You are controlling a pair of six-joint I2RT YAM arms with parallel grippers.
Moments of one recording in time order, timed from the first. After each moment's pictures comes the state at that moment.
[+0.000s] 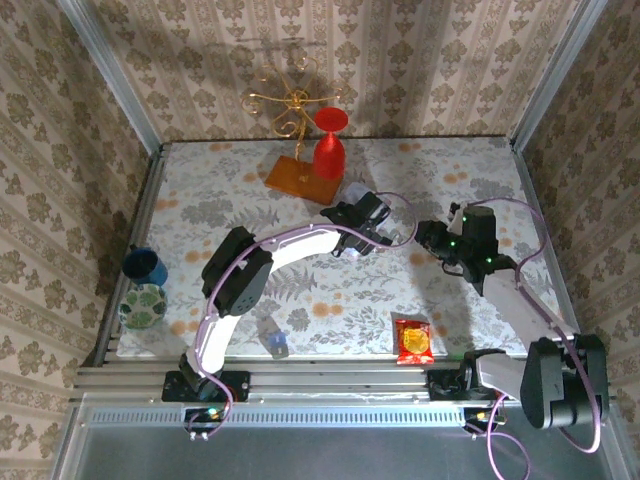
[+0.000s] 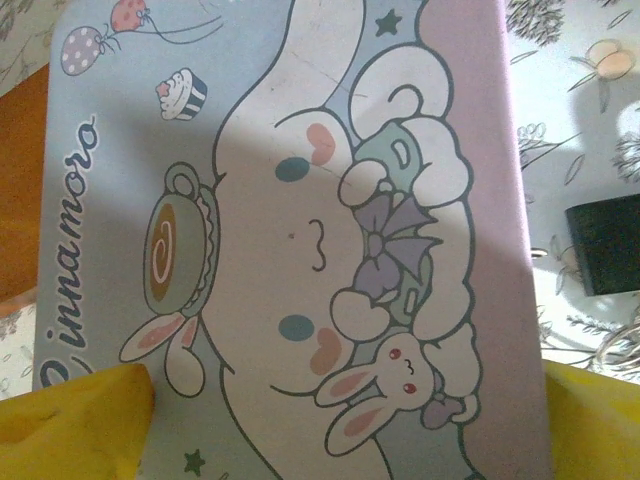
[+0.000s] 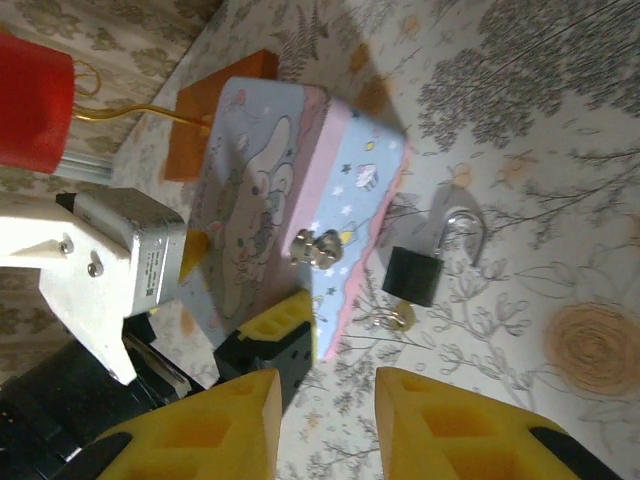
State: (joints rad) left arm -0.93 2.12 1.63 -0.51 -0.40 0.02; right arm 0.05 1.13 0.62 -0.13 -0.41 0.73
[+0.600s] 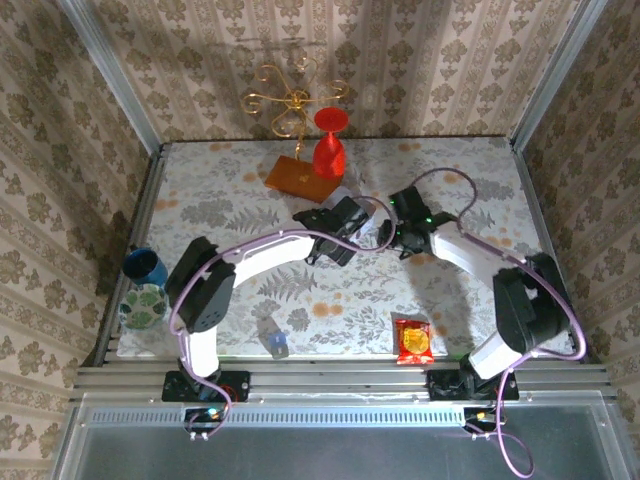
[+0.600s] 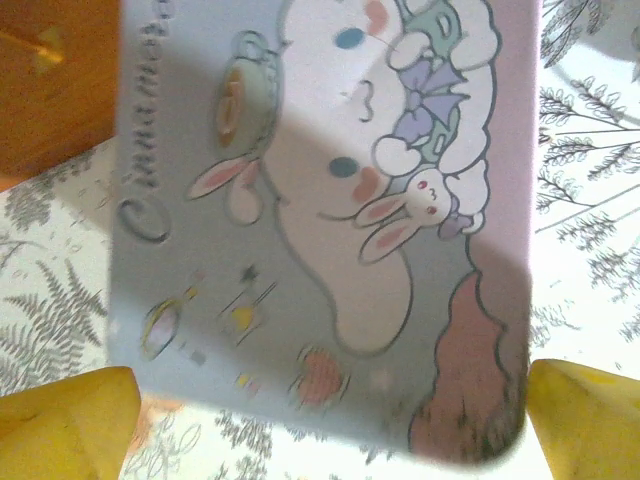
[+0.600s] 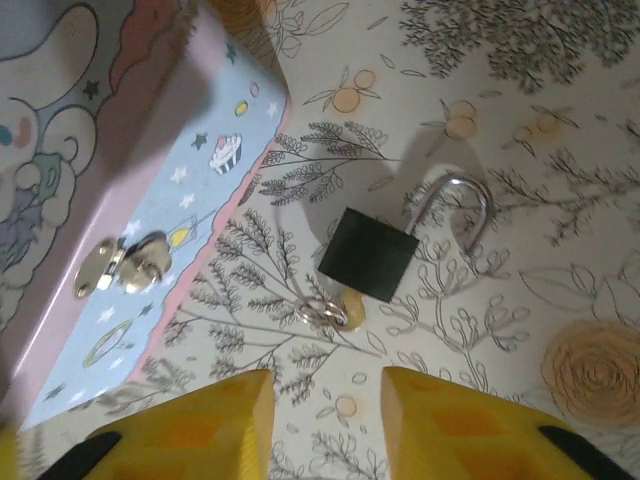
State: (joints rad) left arm -0.92 1.84 1.40 -0.63 -0.41 -0.06; right arm 0.41 1.61 1.05 -0.47 0.05 0.57
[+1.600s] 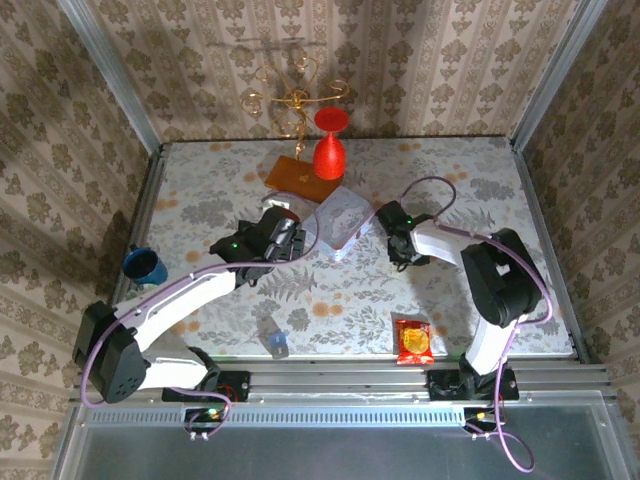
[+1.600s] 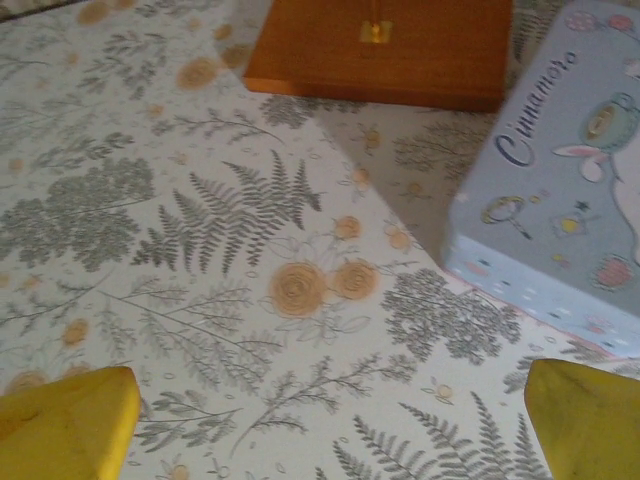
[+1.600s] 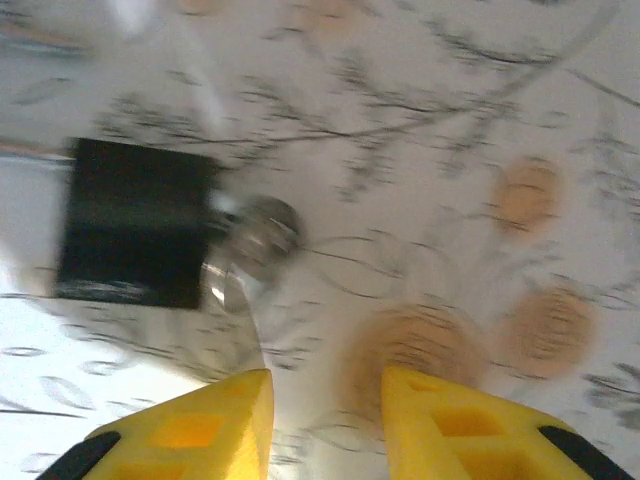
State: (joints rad) left arm -0.79 1.28 0.97 -0.53 -0.54 -0.35; right arm 0.42 1.76 1.02 -0.61 0.36 0.51
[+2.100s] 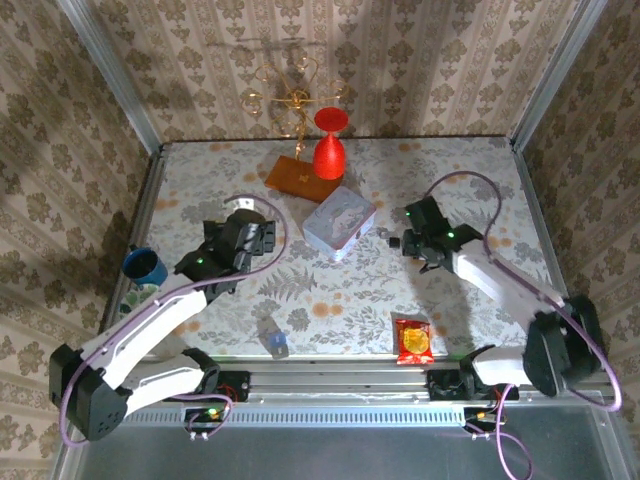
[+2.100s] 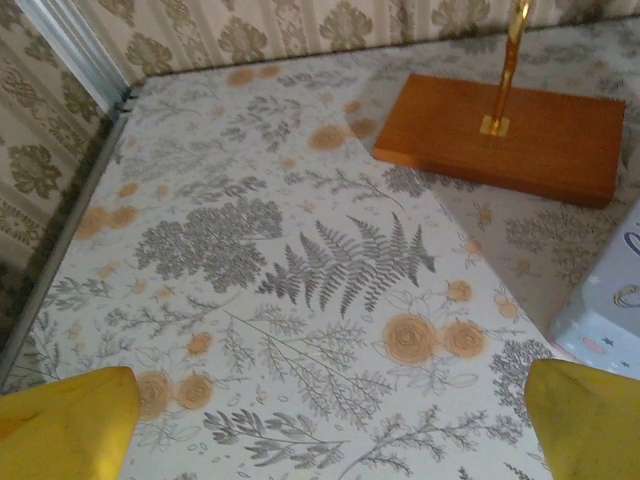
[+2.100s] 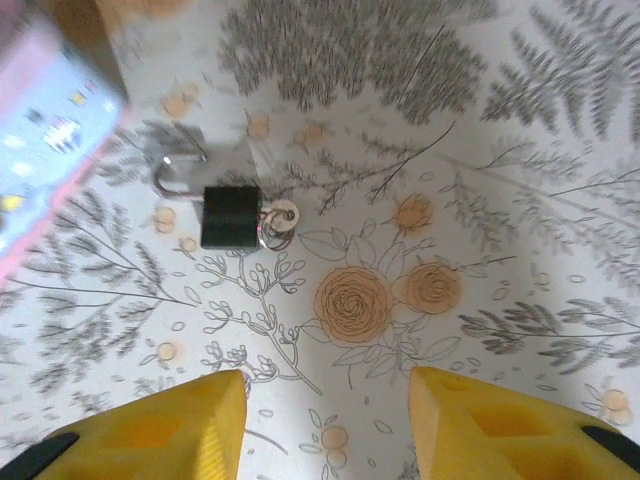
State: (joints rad) left arm -0.69 1.04 0.87 -0.48 -0.64 -0.29; right arm 0.38 1.28 0.92 -0.64 0.29 0.46
